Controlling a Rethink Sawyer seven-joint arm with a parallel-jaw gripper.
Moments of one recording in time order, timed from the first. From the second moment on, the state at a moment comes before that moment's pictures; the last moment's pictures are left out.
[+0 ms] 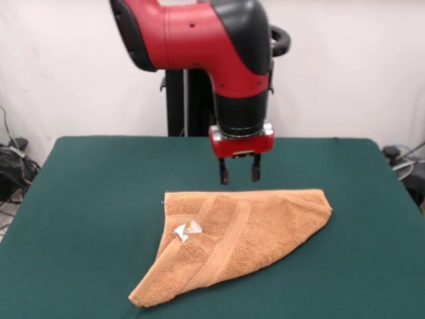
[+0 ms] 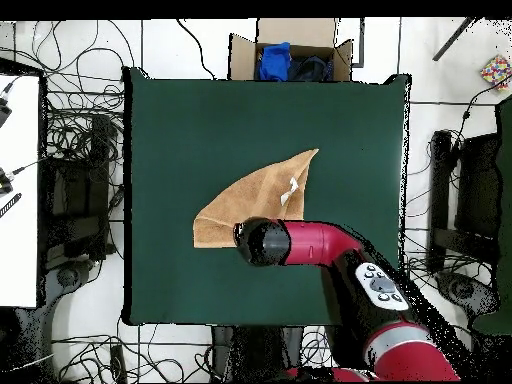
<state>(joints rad) -0.48 -0.60 0.25 1.88 -0.31 0.40 1.57</state>
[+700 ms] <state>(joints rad) -0.53 -0.52 0.25 1.87 -0.40 0.30 1.57</state>
